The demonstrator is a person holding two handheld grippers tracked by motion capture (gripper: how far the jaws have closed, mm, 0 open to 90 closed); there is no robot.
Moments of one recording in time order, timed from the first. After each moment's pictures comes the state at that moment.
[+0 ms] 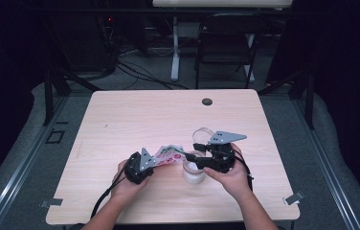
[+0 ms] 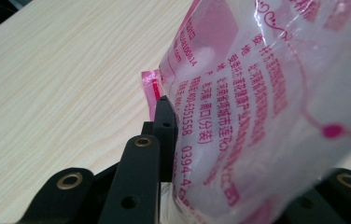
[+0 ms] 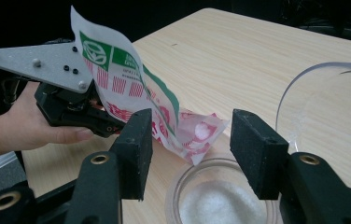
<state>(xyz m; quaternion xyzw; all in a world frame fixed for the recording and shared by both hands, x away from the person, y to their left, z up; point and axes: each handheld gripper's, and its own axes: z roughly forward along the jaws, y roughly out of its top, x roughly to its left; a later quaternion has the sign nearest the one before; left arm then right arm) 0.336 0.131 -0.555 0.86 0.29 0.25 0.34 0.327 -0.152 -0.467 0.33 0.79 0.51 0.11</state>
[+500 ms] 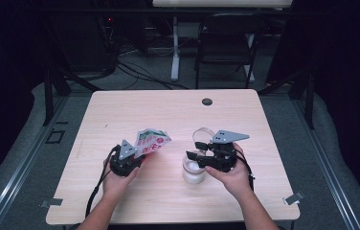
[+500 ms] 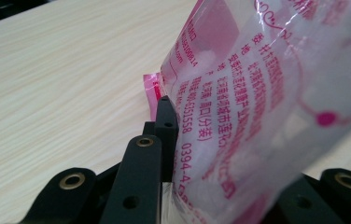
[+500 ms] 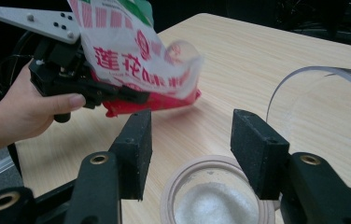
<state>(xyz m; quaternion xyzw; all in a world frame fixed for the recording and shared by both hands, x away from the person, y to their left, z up) 0.348 0.175 -0.541 0.80 0.38 0.24 0.40 0.327 -0.155 -0.466 0.34 0.78 0.52 0.11</state>
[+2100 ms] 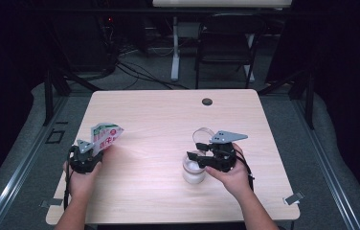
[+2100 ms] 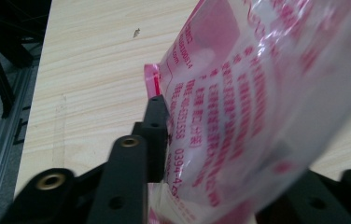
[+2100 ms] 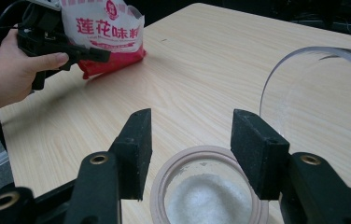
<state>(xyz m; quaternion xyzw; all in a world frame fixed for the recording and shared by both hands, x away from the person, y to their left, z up) 0.356 0.282 -0.554 0.73 0.54 0.30 0.31 0.330 -0.156 -0.472 0.35 0.79 0.50 0.11</state>
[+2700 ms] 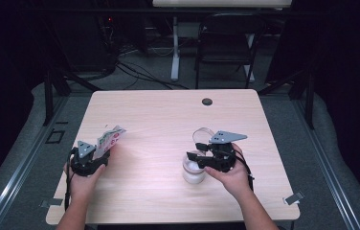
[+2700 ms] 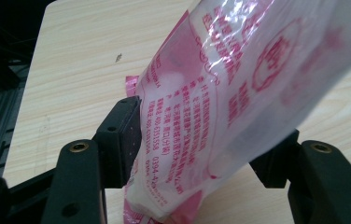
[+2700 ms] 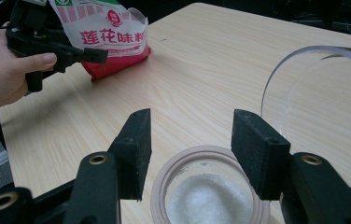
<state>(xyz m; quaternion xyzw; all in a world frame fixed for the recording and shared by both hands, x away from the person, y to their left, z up) 0.344 0.274 -0.547 0.72 0.51 0.30 0.36 0.330 -0.155 -0.472 0.34 0.79 0.50 0.11</state>
